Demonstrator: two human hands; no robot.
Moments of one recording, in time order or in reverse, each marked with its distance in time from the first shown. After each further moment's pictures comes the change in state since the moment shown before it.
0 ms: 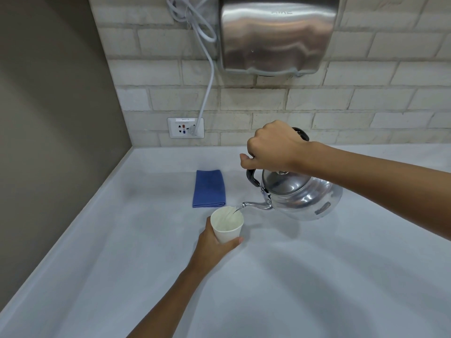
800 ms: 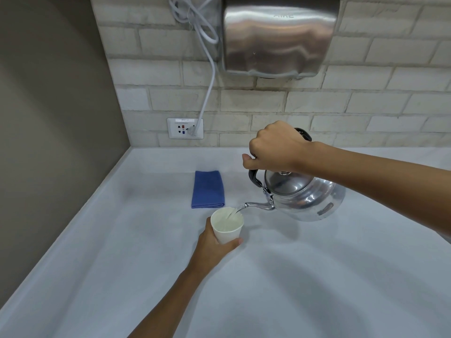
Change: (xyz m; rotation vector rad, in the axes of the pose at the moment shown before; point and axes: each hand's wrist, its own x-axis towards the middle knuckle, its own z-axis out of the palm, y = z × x) left_hand -0.001 0.004 -0.001 -0.010 0.001 0.019; right_hand 0.000 -0.001 -0.003 -0.040 -0.012 -0.004
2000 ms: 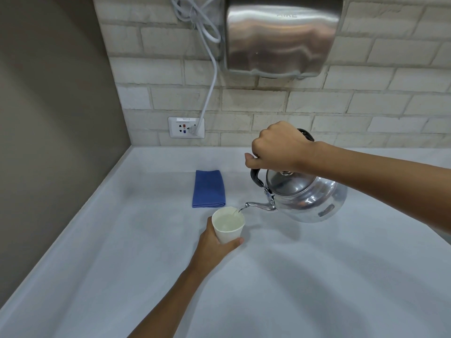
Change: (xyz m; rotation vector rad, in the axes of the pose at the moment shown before) left_hand 0.000 -0.001 0.000 -0.019 -0.007 0.008; right_hand 0.001 0.002 0.004 -0.004 0.010 -0.005
